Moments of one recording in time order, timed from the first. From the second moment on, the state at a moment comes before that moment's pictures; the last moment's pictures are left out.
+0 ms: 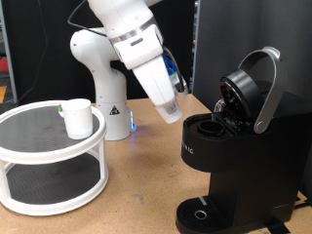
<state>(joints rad) 0.17 -0.14 -0.26 -2.23 0.49 2.12 -0.94</state>
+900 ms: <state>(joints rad) 0.20 -0.14 -0.19 -2.23 0.58 2.15 -0.95</state>
